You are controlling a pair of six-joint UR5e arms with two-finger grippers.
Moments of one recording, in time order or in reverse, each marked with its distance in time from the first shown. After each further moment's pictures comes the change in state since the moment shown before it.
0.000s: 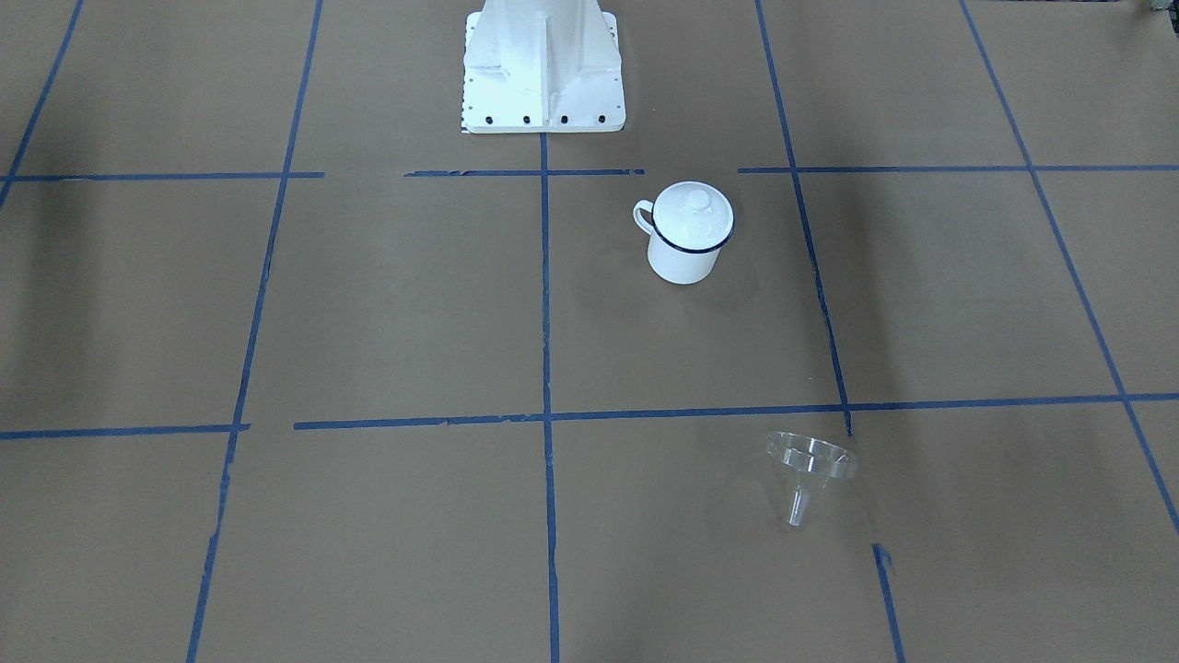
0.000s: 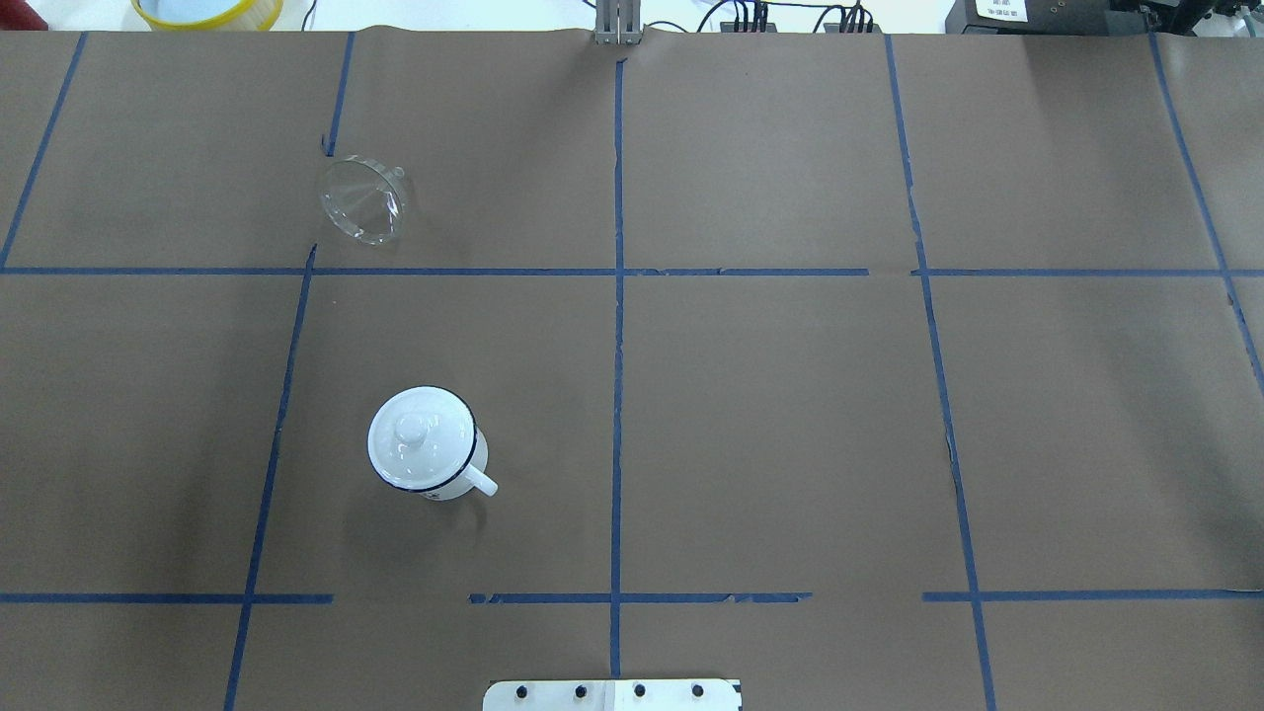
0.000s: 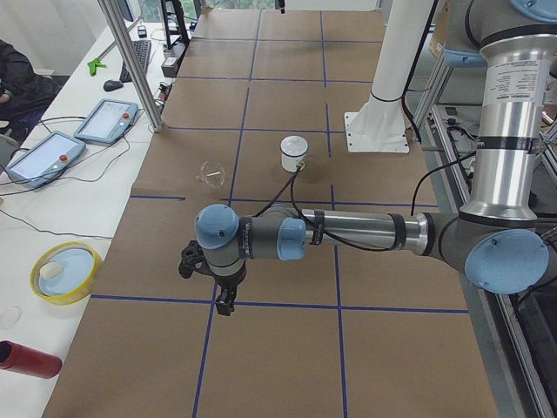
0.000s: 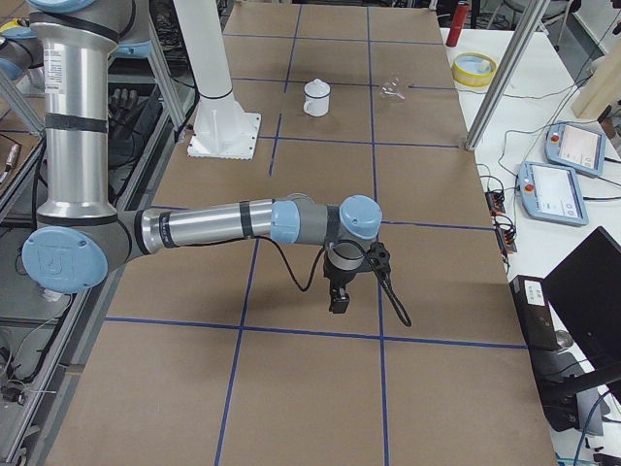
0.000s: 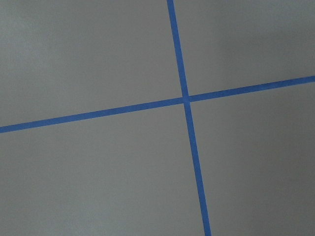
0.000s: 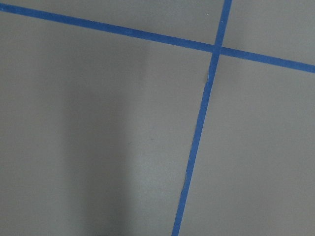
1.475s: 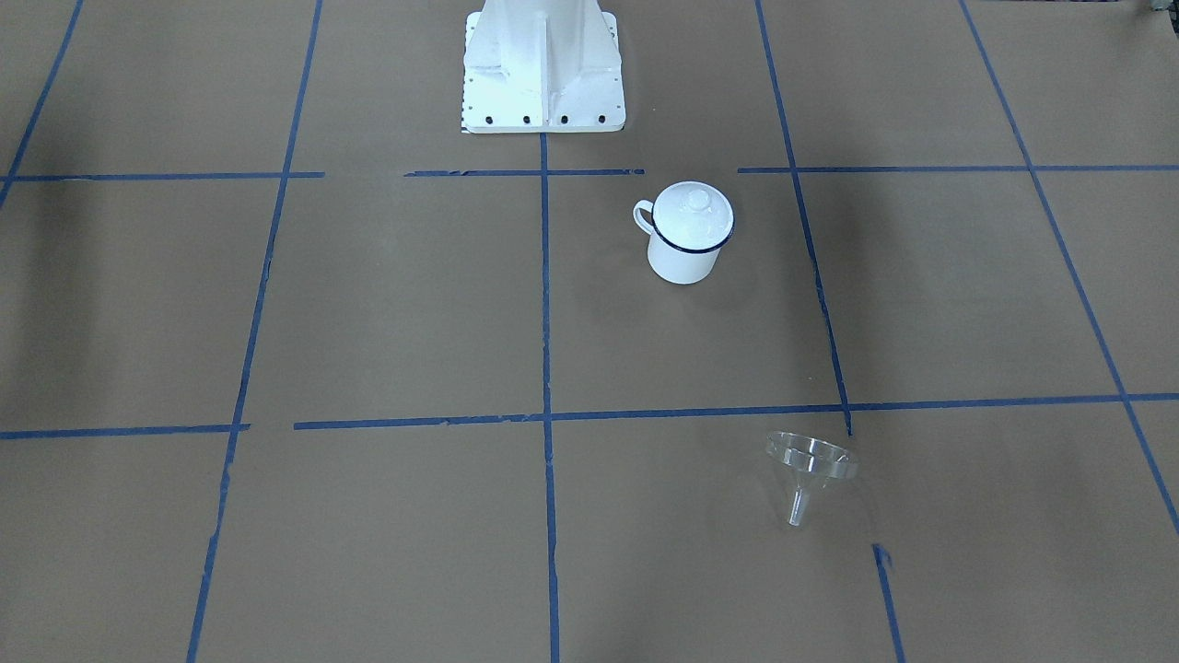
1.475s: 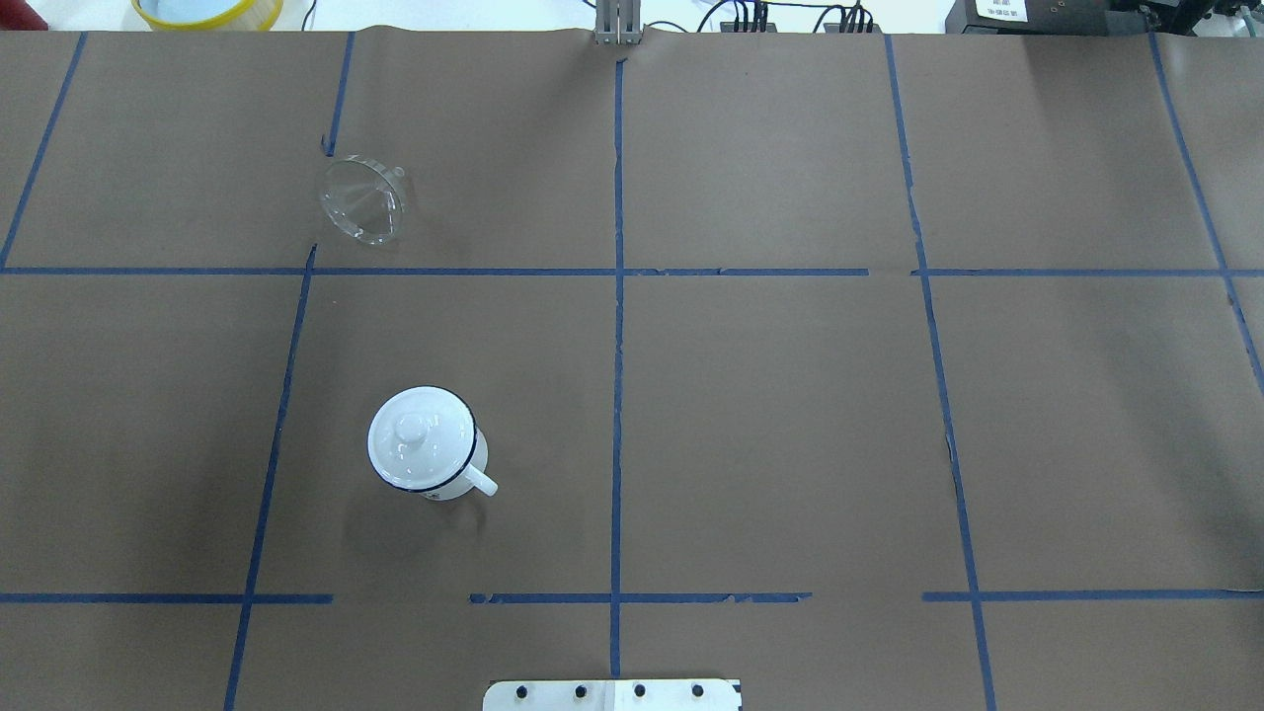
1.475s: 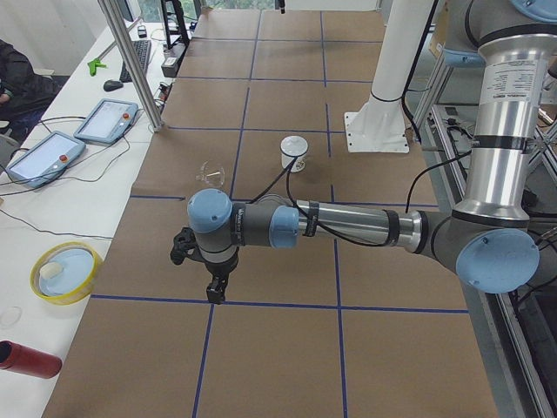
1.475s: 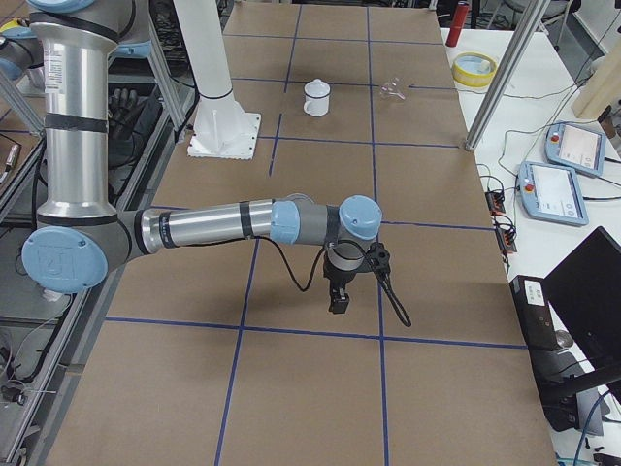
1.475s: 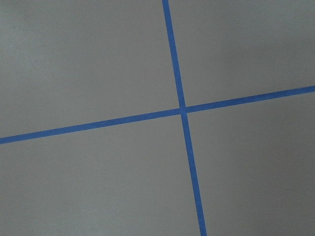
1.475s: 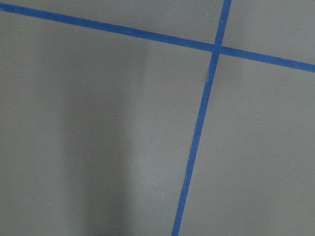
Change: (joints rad) left arm 0.002 -0.052 -0.049 0.045 0.007 -0.024; right arm 0.000 0.000 0.000 0.000 0.000 0.000
